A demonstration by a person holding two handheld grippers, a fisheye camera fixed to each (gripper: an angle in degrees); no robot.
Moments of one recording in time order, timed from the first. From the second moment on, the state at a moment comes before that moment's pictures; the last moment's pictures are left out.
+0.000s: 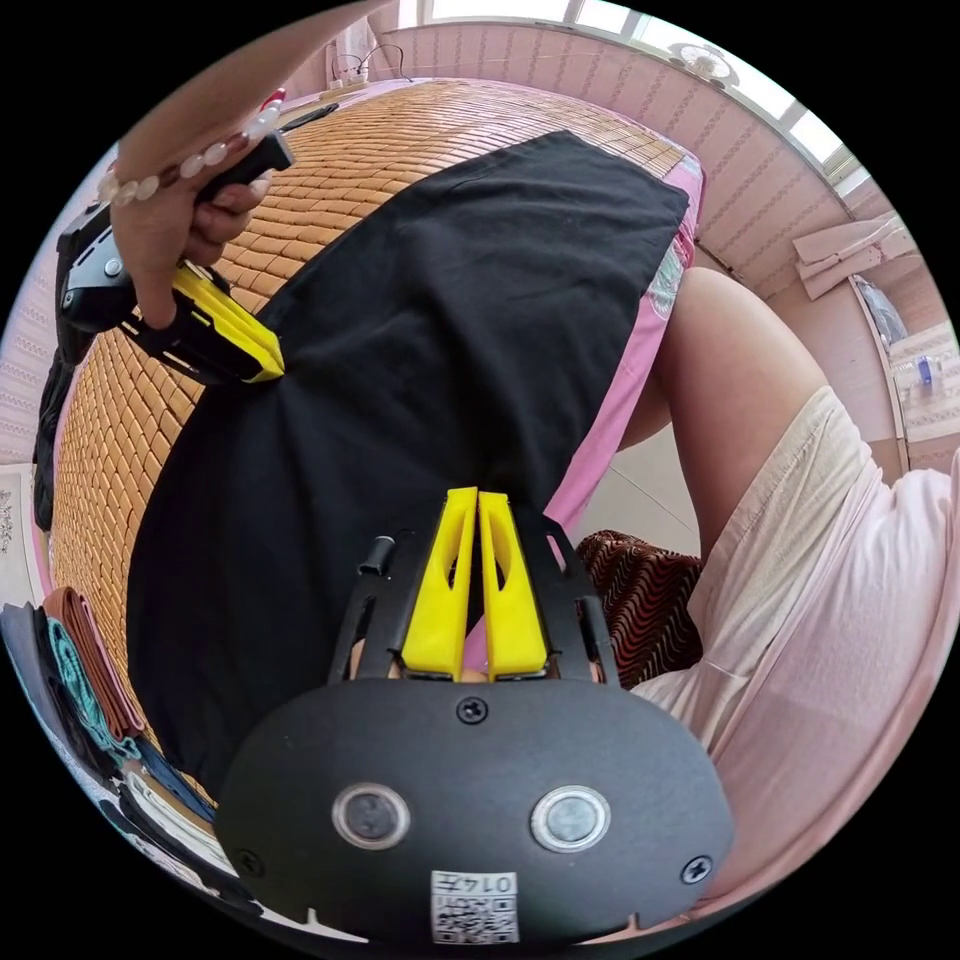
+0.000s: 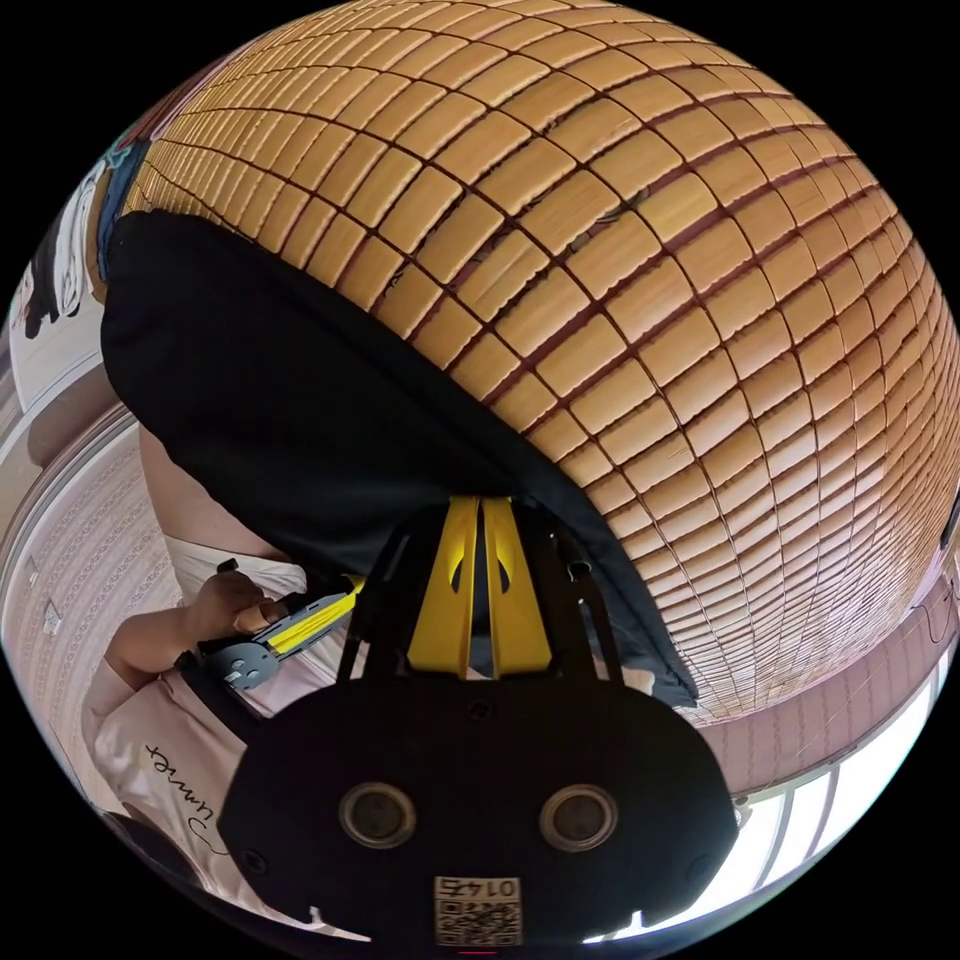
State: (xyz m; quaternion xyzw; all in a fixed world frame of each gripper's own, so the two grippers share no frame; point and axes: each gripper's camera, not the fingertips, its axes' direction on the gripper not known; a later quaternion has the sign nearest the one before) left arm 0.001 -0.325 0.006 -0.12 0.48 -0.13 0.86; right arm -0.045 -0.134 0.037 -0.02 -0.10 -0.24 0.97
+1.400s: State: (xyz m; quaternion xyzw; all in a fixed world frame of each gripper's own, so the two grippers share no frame) left arm 0.002 -0.449 0.055 -0.15 0.43 -0.11 0.88; right arm 0.287 0.319 0.685 0.33 -0.20 0.41 0.82
